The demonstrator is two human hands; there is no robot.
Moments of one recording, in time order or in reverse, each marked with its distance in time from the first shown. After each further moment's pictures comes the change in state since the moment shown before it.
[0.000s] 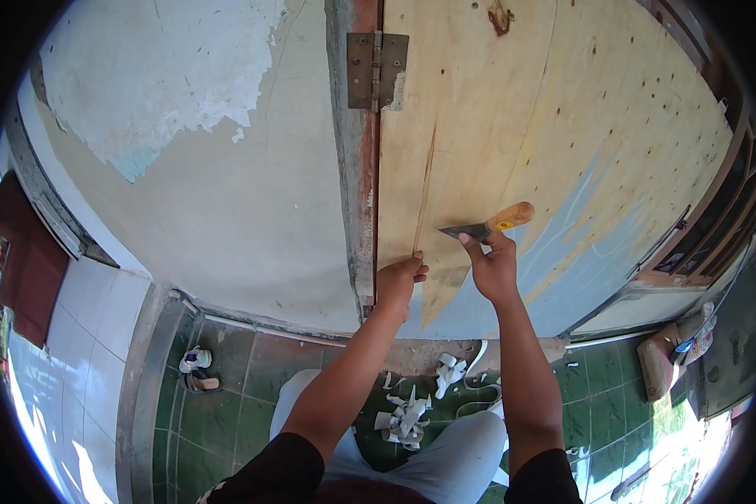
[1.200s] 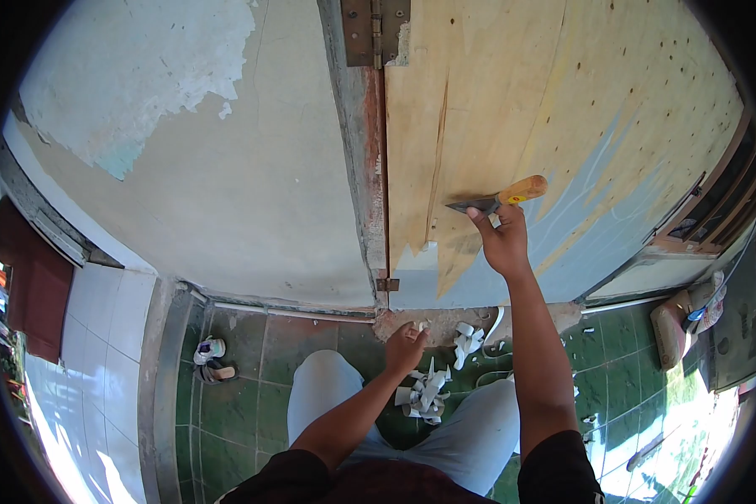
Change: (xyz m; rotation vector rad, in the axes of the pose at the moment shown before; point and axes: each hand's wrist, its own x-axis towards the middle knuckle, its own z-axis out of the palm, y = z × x) left_hand -0.090 -0.207 -0.141 0.854 0.007 0.146; right_hand -0.011 0.035 0.017 -0.071 0.044 -0.063
